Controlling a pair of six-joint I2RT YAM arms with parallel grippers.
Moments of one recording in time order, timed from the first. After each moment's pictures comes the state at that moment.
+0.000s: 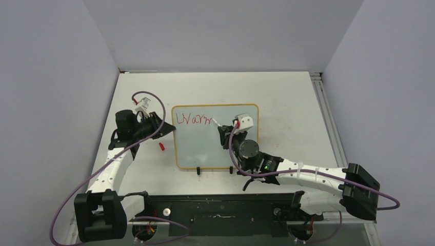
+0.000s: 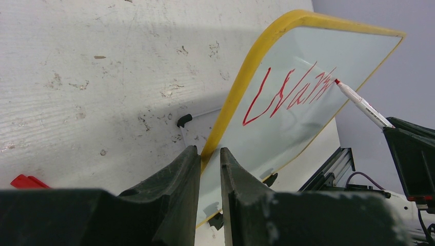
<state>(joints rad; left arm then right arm) 0.06 1.11 0.65 -0.07 0.73 -0.49 1.11 1.22 0.68 0.48 0.66 0.24</state>
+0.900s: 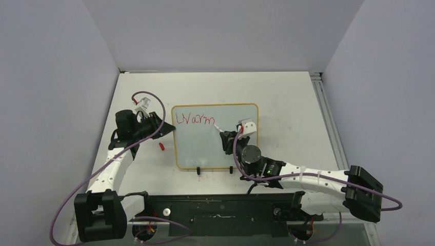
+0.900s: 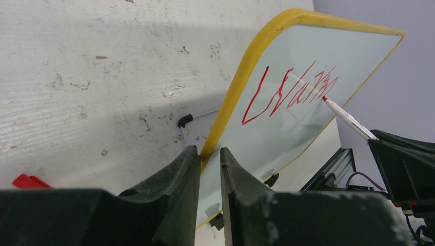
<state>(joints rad) 0.06 1.11 0.65 -0.07 0.73 -0.49 1.13 1.18 0.60 0.48 0.67 0.31</state>
